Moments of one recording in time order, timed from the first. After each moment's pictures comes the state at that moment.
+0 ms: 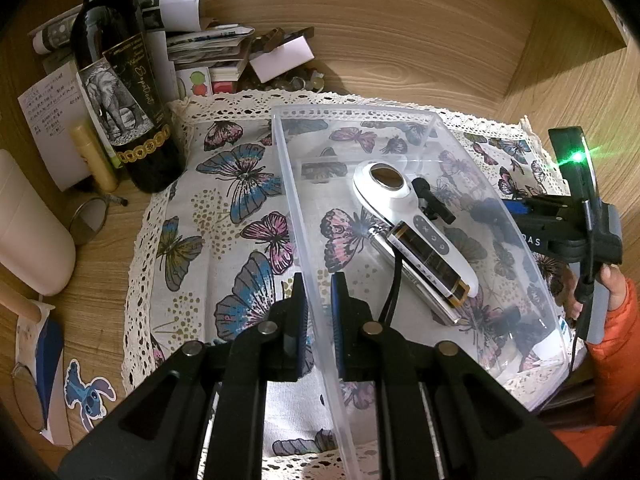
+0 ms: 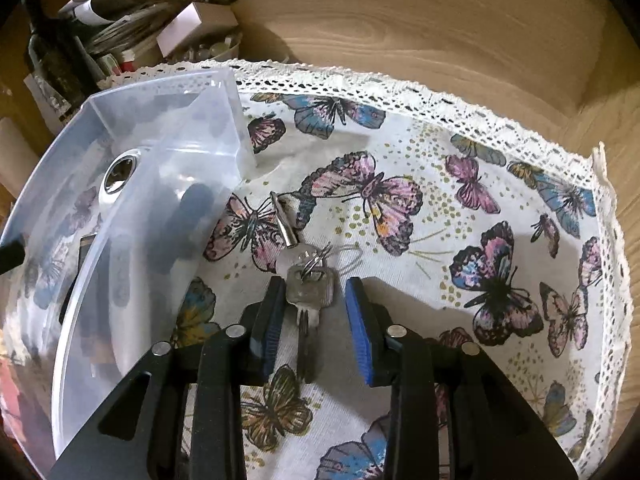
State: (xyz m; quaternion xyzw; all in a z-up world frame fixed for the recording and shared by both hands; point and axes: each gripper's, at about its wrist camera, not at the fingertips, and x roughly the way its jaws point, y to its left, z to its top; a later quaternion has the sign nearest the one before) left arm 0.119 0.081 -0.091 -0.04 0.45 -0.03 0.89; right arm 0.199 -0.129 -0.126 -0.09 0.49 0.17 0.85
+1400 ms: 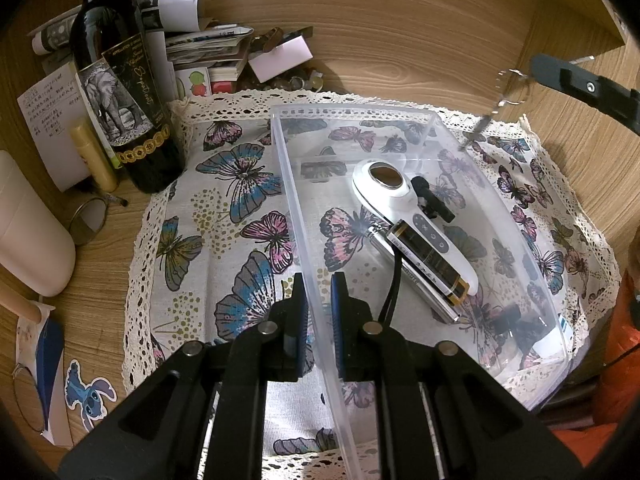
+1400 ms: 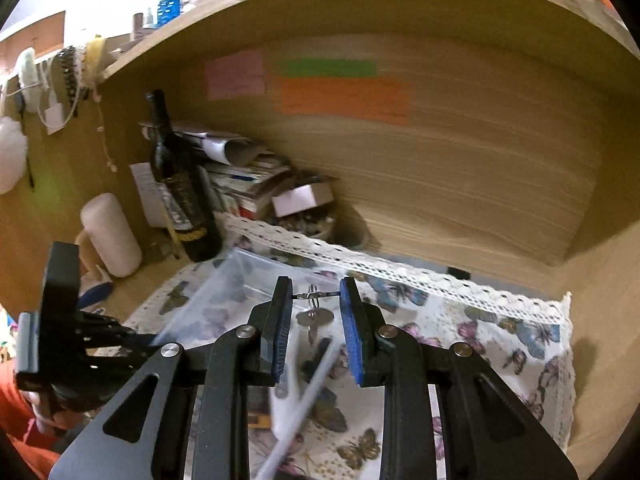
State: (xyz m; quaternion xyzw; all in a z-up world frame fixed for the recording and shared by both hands) left arm 0.117 0.080 -0.091 -0.04 0.45 -0.03 0.89; right arm 0.143 -0.084 0.015 -0.07 0.30 0.27 0.91
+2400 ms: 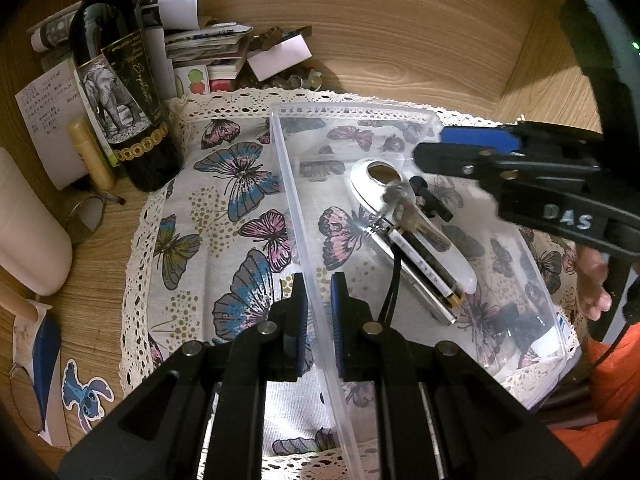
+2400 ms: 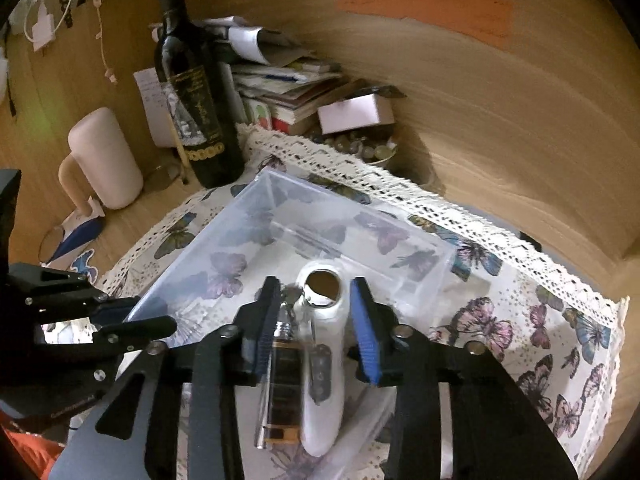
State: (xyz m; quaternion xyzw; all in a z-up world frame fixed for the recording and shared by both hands) left arm 0.120 0.079 -0.092 -0.04 0.46 -0.03 0.89; right arm 0.171 -0.033 -0.046 -0.13 0.40 0.30 0.86
